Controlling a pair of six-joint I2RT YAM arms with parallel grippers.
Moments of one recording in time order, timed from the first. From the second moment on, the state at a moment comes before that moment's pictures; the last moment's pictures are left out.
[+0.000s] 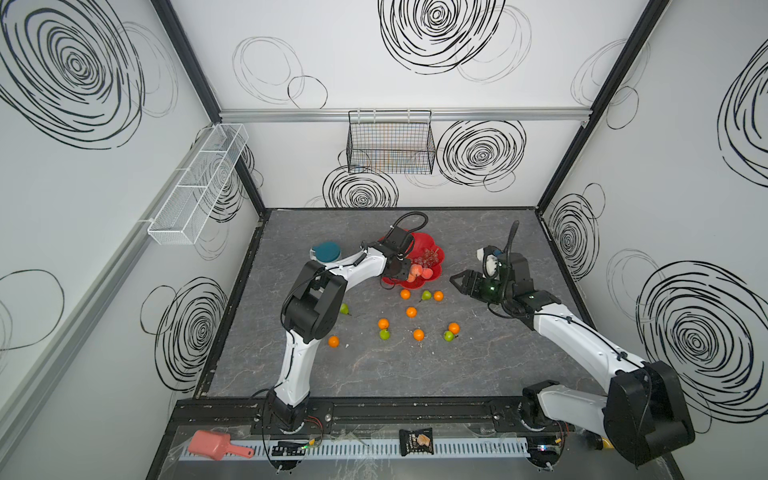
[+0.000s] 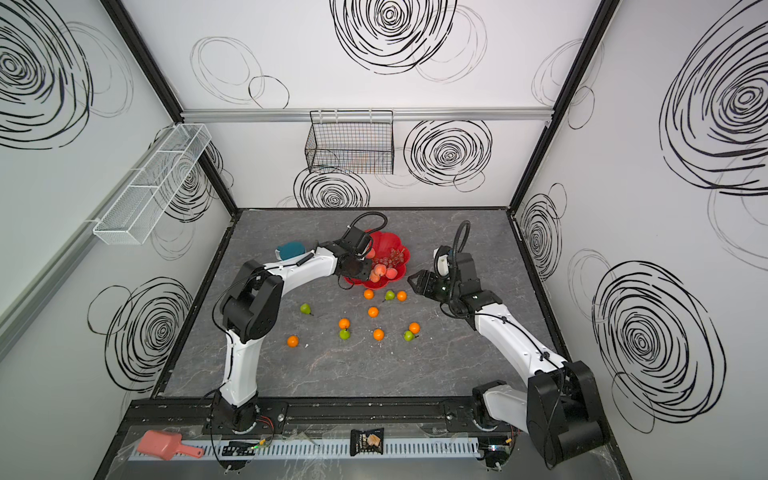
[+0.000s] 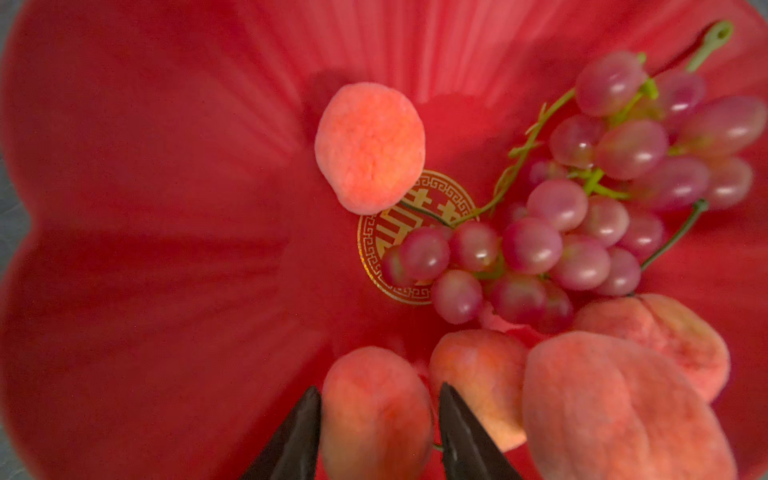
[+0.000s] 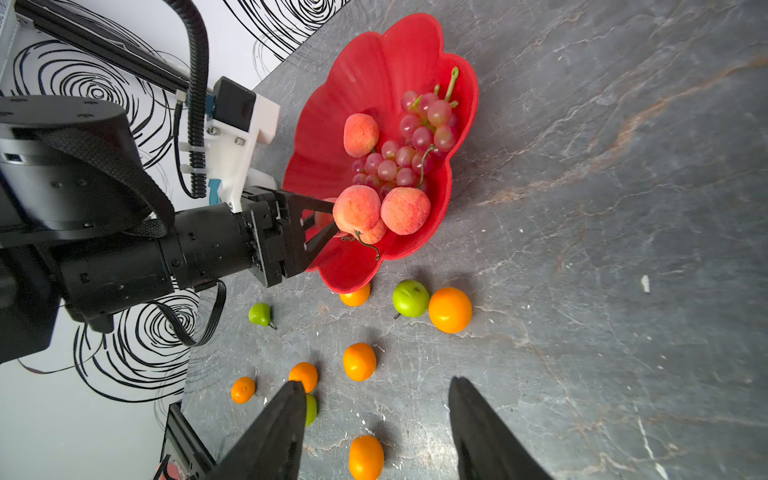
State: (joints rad) left arm -0.57 2.11 1.57 -0.53 -0.07 -0.34; right arm 0.32 1.19 0.70 -0.16 -0.41 0.62
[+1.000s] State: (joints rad) left arm -0.68 1.59 1.20 -0.46 -0.08 -0.39; right arm 0.60 1.17 0.75 -0.46 -0.13 0.55
